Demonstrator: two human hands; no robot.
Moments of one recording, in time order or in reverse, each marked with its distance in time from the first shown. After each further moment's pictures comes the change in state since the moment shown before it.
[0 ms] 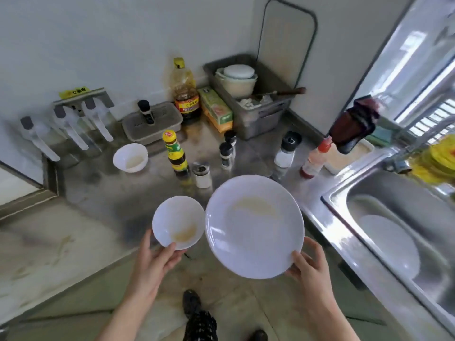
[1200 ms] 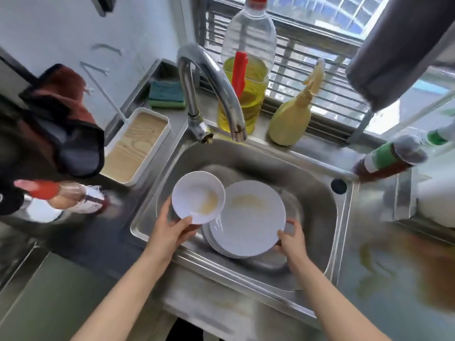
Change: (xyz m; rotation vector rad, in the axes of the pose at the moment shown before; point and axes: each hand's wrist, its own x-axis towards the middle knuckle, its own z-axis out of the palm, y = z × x) left_hand 0.051 -0.123 0.523 0.381 -0.634 -0.272; right_hand 0.211 0.041 -0.398 0.091 0.658 0.348
